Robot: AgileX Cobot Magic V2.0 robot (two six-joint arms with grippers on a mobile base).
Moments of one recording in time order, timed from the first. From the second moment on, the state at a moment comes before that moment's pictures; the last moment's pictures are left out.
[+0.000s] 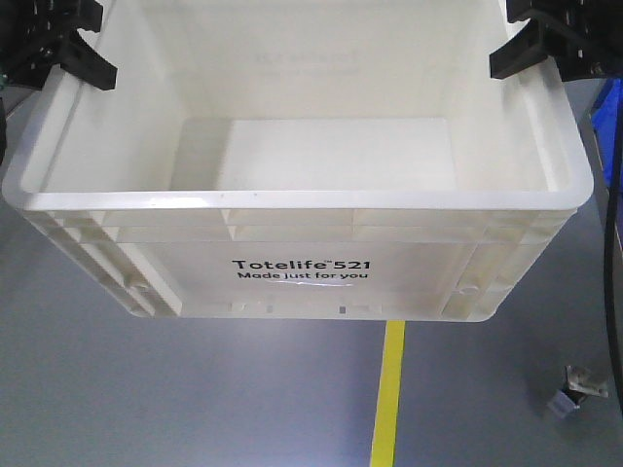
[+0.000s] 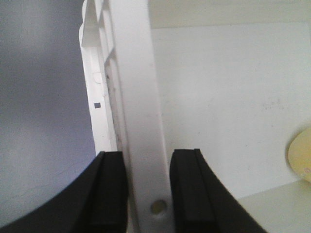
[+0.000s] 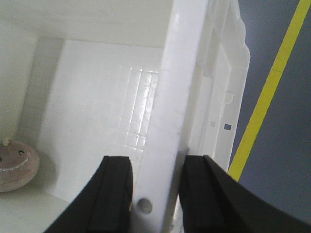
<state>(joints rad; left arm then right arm) -0.12 1.53 -1.65 -0.41 1.25 0.10 0.11 1.45 -1.59 0.41 1.19 -0.10</state>
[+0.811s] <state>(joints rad) -0.12 1.53 -1.65 -0.41 1.25 0.10 0.11 1.45 -1.59 0.41 1.19 -0.10</state>
